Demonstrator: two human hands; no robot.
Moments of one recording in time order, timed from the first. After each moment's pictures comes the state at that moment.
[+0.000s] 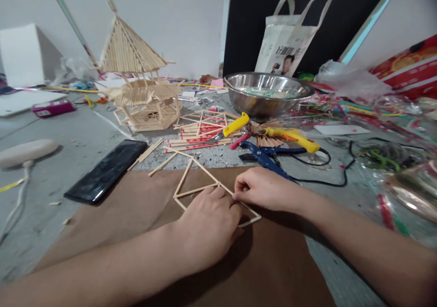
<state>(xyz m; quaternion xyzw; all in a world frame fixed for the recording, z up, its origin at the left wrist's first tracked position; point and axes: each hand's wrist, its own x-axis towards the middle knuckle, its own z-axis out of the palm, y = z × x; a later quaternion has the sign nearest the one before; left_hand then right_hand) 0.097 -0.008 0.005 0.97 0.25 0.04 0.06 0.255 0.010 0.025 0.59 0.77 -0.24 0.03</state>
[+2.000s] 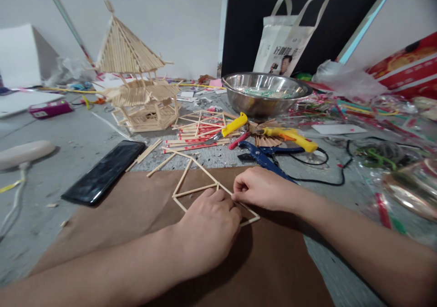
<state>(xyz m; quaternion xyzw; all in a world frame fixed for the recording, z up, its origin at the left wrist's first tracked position) 0.098 -0.009 0.003 0.97 0.22 0.04 0.05 0.255 0.009 0.026 0.58 0.78 -0.23 0.03</state>
